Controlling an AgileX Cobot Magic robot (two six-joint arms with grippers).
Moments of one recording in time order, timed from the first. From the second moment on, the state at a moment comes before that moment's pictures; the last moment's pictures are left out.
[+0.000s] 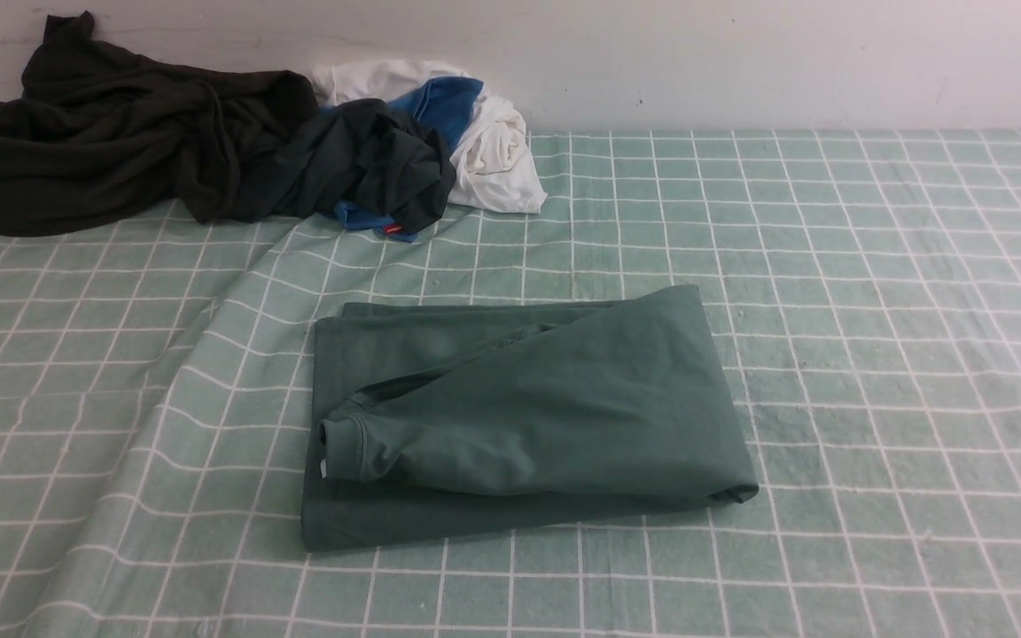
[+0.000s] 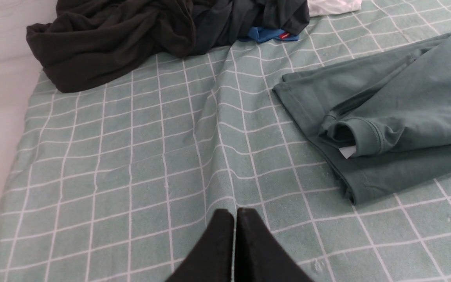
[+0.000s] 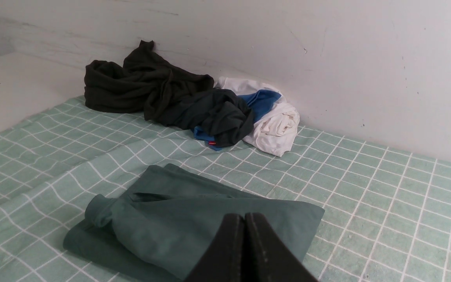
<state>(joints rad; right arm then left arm) 0.50 0.35 -0.65 0.03 0.61 0.02 -0.23 0.18 -0.55 0.18 0.86 0.00</state>
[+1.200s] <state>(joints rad) -0.13 -0.01 0.03 -0.08 0.34 0.23 -0.23 0.18 -0.55 0.18 0.86 0.00</state>
